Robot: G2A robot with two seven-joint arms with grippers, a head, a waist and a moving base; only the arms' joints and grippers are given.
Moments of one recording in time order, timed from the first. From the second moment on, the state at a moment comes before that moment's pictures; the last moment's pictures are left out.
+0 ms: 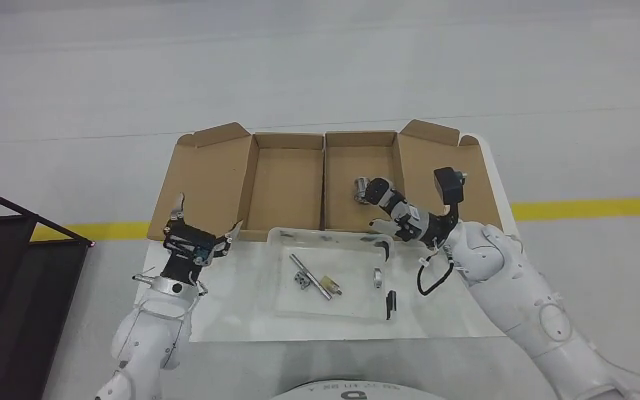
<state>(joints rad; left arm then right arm) 1.99 -1.14 -1.53 -2.12 1.84 -0.09 0.09 -1.34 -1.02 1.11 -1.52 -0.32 -1.01 0.12</state>
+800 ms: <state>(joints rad) 1.83 -1.13 -1.22 -2.09 1.93 -0.76 -0.36 -1.34 -1.02 1.11 -1.52 -0.32 -1.01 0.12</state>
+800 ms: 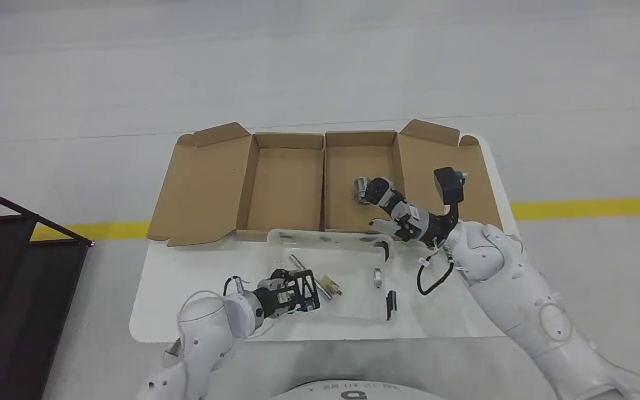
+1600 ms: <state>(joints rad) 1.71 -1.14 -1.12 -2.03 1.77 -0.74 -0.62 -1.34 -1.02 1.11 -1.52 -0.32 -1.01 0.12</state>
